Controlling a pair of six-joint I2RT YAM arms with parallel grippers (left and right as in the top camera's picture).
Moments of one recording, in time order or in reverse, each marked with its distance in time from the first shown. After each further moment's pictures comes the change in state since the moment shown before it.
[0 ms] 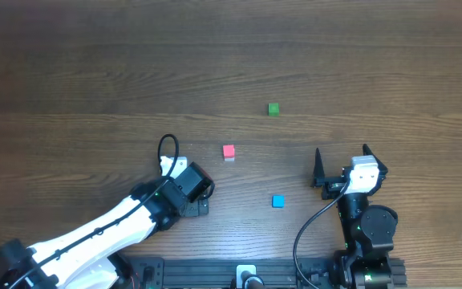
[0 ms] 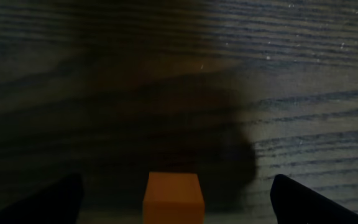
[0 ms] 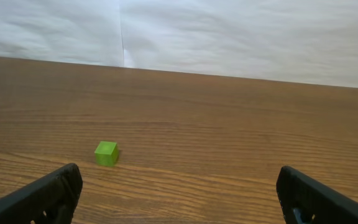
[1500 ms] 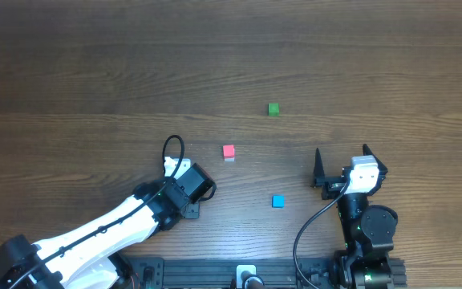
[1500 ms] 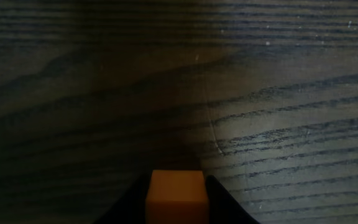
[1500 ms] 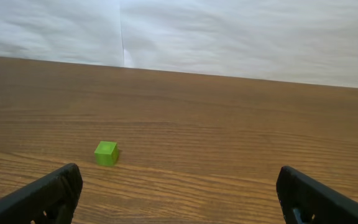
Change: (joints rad) left arm -0.008 0.014 0.000 -0.005 0.002 0.045; right arm 0.000 0.000 0.000 0.000 0.000 0.000
